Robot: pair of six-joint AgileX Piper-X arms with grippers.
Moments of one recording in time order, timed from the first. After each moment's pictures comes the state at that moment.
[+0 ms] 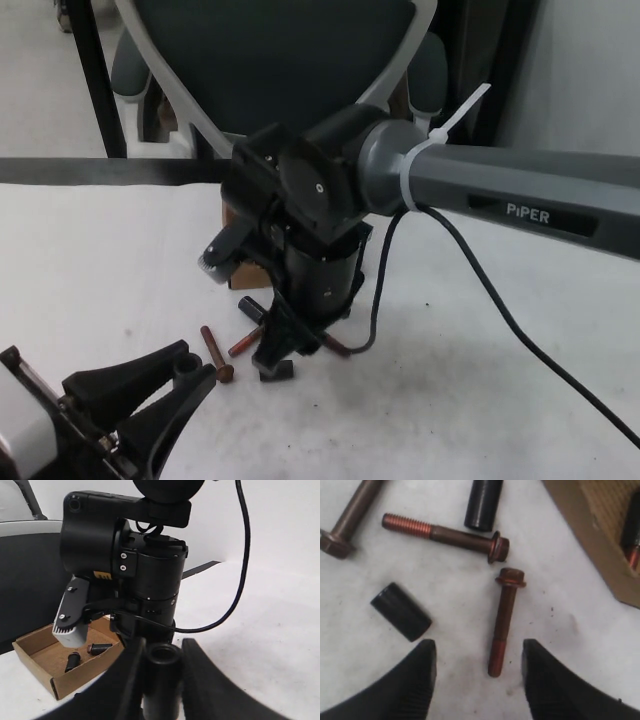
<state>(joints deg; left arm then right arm) -39.9 35.5 0.5 -30.1 1.4 6.5 43.9 119.3 -95.4 57.6 10.7 -13.3</state>
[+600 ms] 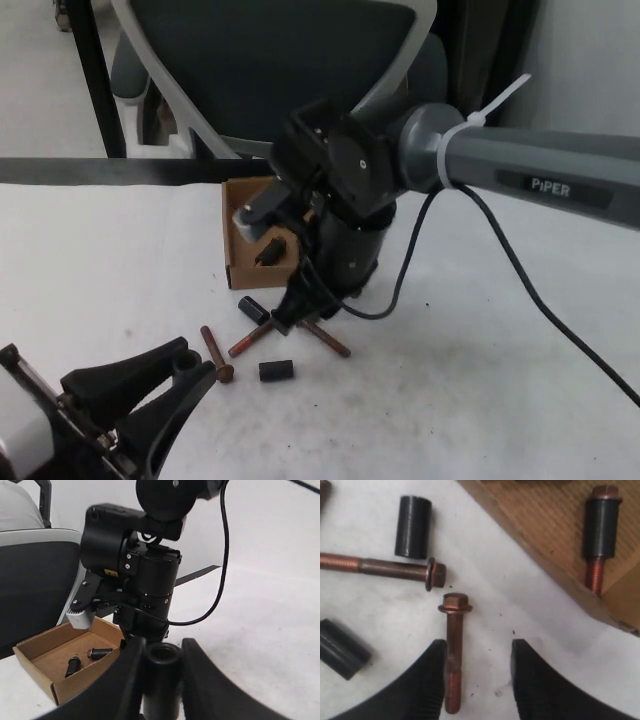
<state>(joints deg) -39.9 35.5 0.5 -31.0 1.4 6.5 37.8 121.2 -95.4 52.5 3.8 -13.4</state>
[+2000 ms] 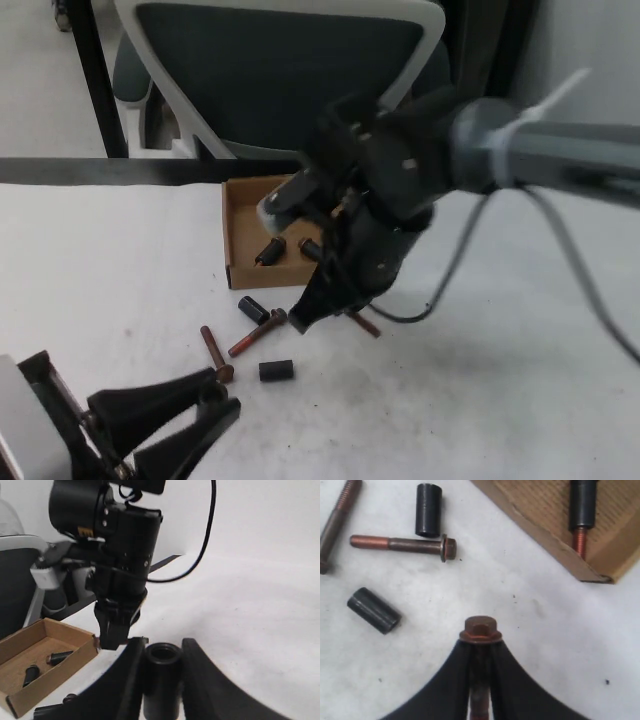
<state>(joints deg) -39.9 35.5 0.5 -28.4 11.4 10.3 37.5 106.9 -81.8 46.2 1.8 -9.7</state>
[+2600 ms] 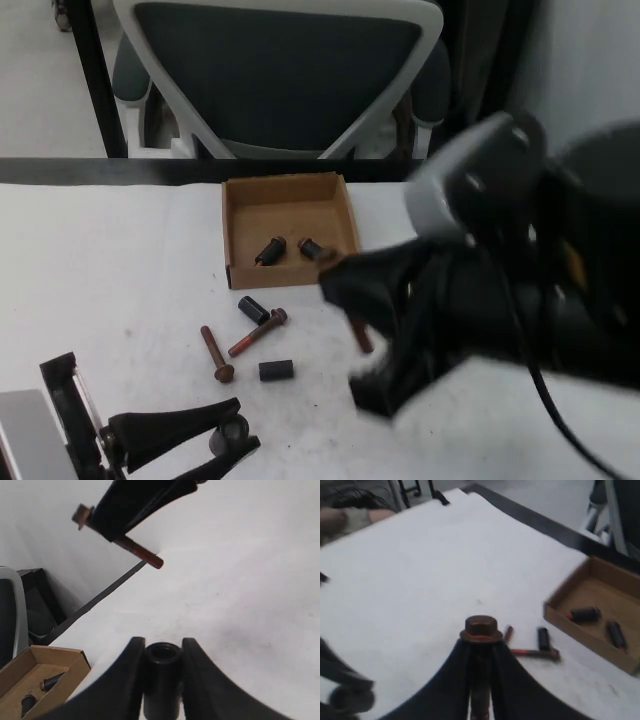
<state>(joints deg) -39.9 35.5 0.5 -27.1 17.0 21.5 48.7 64.6 -43.9 9.9 -2.1 2.2</state>
